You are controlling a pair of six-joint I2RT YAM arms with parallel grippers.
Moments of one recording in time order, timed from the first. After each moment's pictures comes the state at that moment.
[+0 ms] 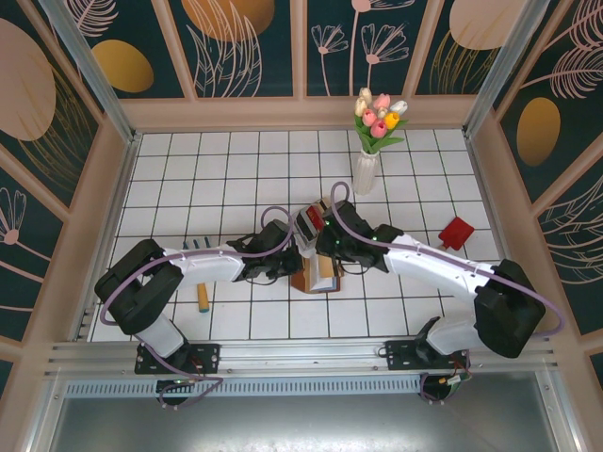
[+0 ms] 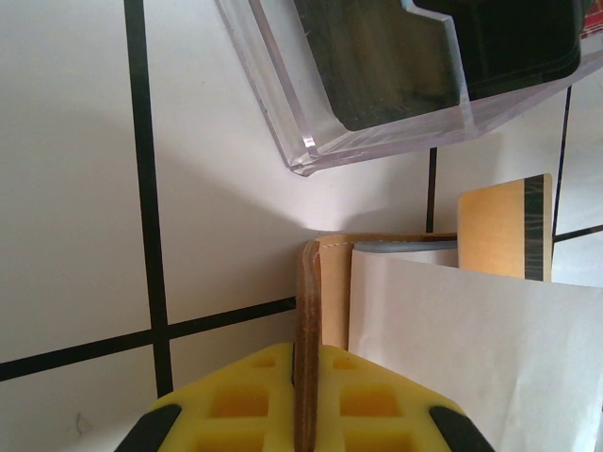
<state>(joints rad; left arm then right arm) -0.83 1.63 0.76 -0.06 0.16 -0.98 0.85 1.37 0.89 -0.43 0.06 0.95</state>
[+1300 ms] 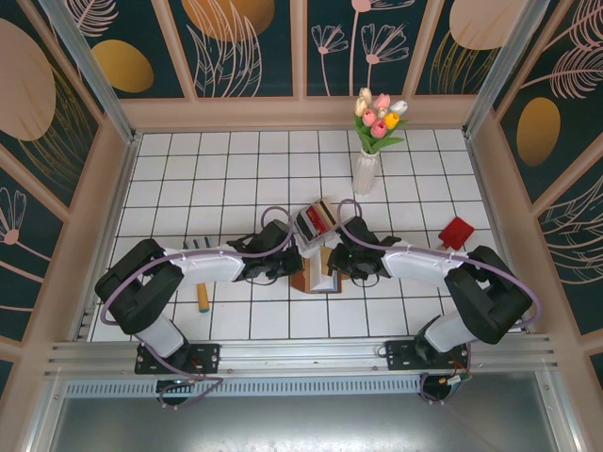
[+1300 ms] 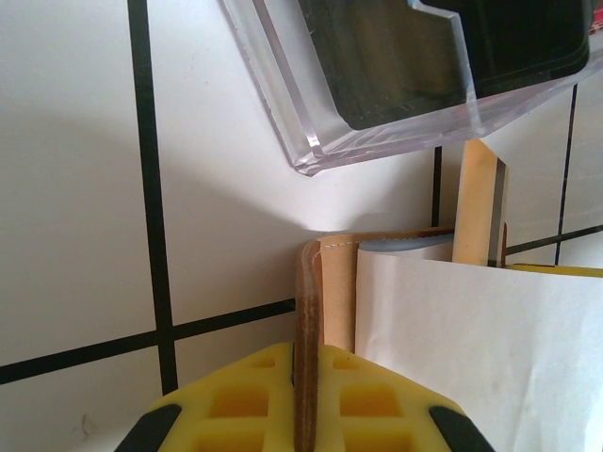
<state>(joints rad) -0.83 1.63 0.76 -0.06 0.16 -0.97 0.72 1.47 0.66 -0.27 -0.07 0.99</state>
